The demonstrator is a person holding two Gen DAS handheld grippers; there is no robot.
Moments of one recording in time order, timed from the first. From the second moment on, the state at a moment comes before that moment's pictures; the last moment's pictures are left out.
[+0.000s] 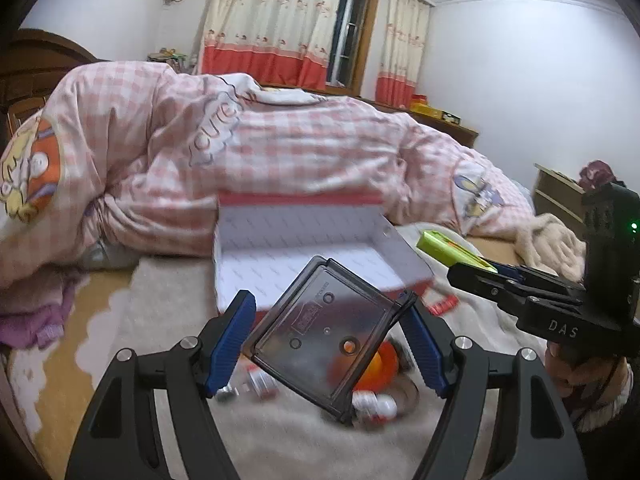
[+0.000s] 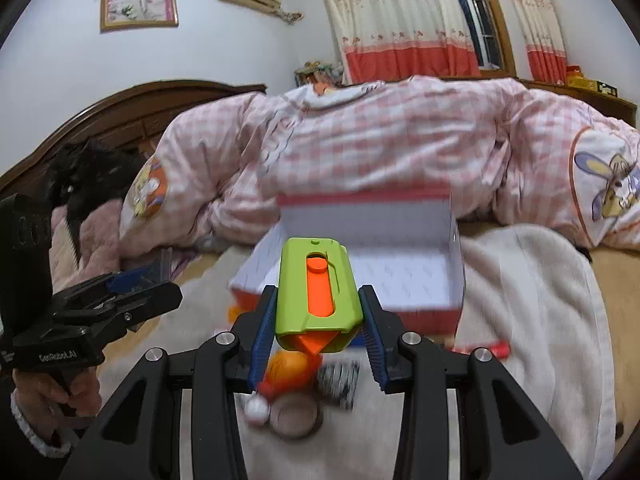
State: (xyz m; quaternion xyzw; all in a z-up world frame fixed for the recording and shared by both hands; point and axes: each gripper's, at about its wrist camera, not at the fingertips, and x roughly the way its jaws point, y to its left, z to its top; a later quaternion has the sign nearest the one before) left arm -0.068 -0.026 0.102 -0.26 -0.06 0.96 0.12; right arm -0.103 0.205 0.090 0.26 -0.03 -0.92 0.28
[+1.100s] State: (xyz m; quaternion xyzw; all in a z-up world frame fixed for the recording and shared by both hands) left arm -0.243 -0.023 0.048 -0.34 -0.07 0.93 0.10; right arm -0.247 0.171 0.056 0.34 0.02 -0.90 0.26
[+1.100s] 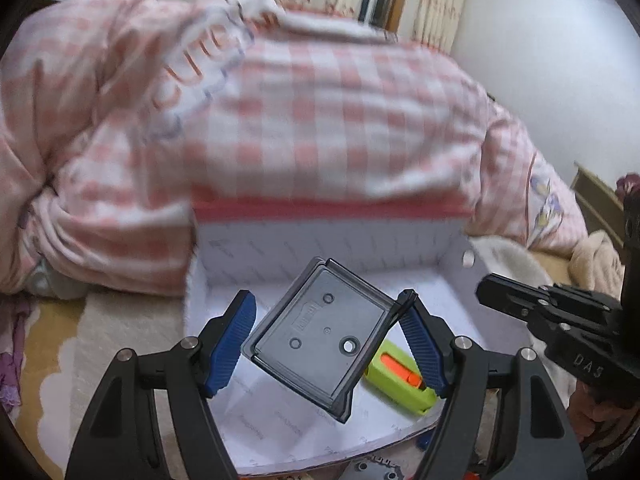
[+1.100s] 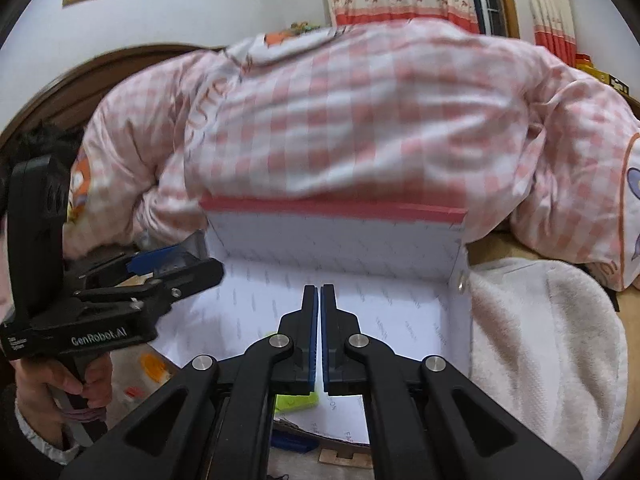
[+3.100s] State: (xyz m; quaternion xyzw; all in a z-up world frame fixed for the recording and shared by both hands) left arm -0.239 -0.027 0.050 -0.35 -0.08 0.93 0.10; right arm -0.246 0.180 0.044 0.33 -0.02 -0.90 0.28
